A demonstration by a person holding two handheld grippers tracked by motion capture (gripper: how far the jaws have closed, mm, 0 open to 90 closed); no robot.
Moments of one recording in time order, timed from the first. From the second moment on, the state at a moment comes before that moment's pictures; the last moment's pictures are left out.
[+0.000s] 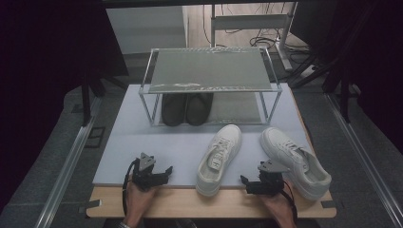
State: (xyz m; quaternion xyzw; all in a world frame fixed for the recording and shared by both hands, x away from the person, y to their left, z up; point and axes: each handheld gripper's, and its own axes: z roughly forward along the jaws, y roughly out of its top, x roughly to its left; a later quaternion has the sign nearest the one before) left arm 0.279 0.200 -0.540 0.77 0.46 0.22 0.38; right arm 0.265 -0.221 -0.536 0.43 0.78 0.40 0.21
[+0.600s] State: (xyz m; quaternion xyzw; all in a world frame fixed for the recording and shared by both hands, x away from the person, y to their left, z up) left arm 0.279 0.200 -0.540 0.77 0.46 0.22 0.38; right arm 0.259 -0.223 -0.507 0.40 0.80 0.42 0.15
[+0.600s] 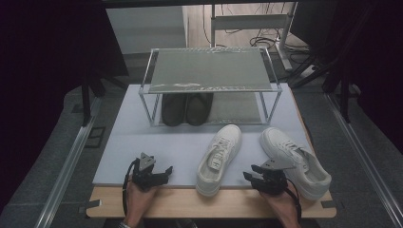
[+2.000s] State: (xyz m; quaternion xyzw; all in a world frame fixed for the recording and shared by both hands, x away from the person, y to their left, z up) left arm 0.279 0.199 -0.540 0.77 0.46 0.22 0.39; right arm 0.261 -0.137 -0.453 0.30 0.84 0.45 0.06
